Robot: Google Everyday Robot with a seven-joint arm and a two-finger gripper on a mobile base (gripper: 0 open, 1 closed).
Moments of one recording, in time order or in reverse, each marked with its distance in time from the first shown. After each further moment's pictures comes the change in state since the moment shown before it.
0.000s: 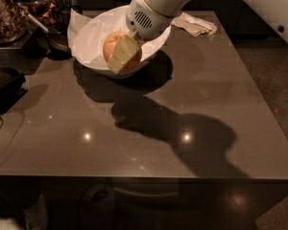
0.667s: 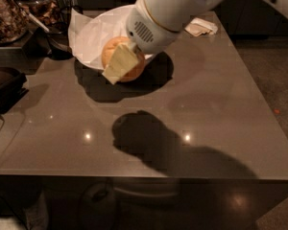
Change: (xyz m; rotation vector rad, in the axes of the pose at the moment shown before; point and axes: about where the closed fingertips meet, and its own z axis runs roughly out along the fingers) arm 0.012 0.049 -0.025 0.099 -0.057 0.092
